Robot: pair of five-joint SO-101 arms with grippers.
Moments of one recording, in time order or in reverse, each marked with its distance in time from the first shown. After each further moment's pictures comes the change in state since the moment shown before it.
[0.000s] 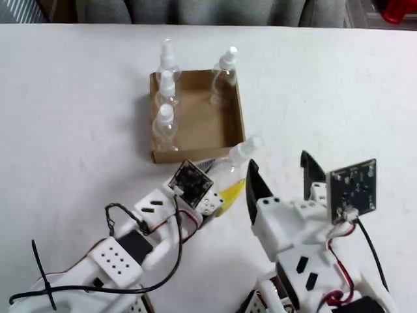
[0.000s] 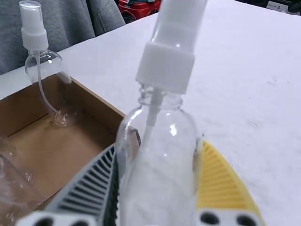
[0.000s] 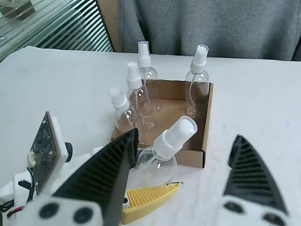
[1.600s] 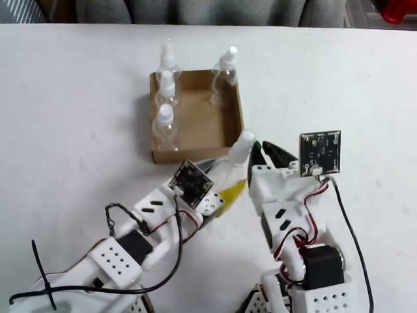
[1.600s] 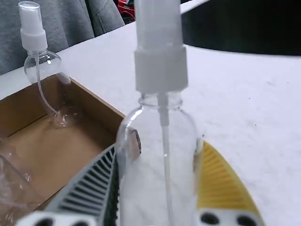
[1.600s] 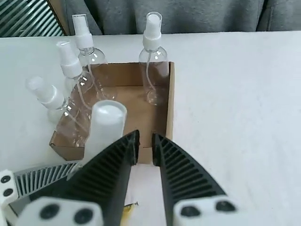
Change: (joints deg) left arm 0.2 0.0 0.0 0.0 0.2; right arm 10.2 1.0 27.3 -22.5 3.0
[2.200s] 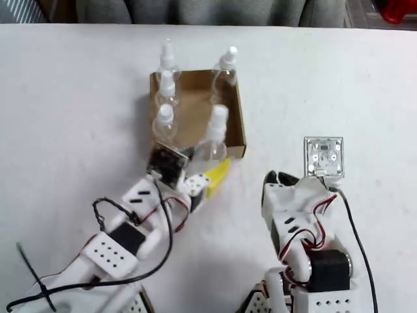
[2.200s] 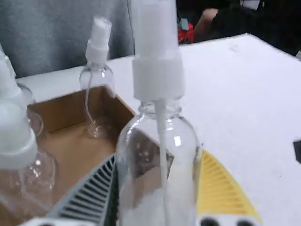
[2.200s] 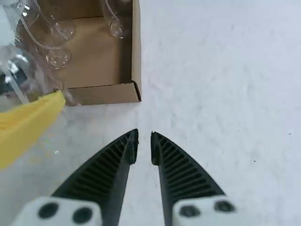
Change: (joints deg) left arm -8.4 0.0 -4.7 2.2 8.7; right arm 6.3 -1.1 -1.6 17.8 2.5
